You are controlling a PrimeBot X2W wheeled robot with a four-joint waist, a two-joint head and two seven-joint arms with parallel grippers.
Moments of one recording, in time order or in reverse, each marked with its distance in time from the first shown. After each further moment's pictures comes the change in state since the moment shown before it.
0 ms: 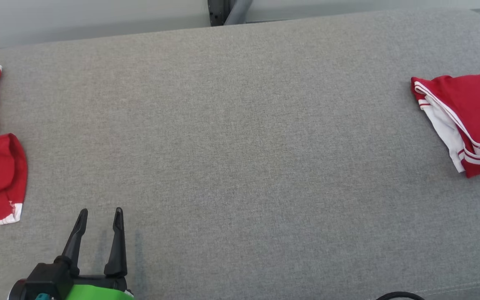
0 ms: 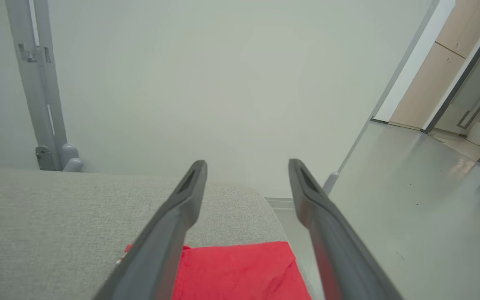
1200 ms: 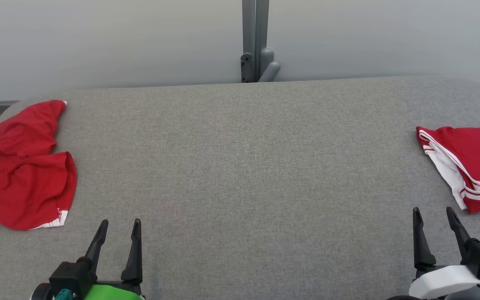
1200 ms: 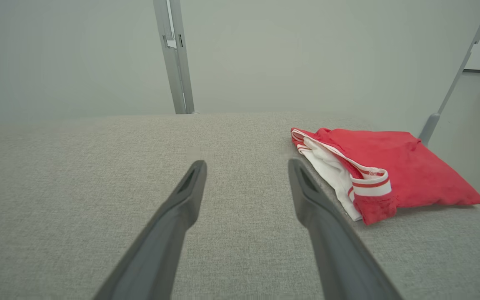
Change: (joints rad) left arm -0.032 -0.008 -0.056 0.134 -0.011 0.000 0.000; right arm 0.763 0.444 -0.038 -0.538 -0.075 0.000 -0.005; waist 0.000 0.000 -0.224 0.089
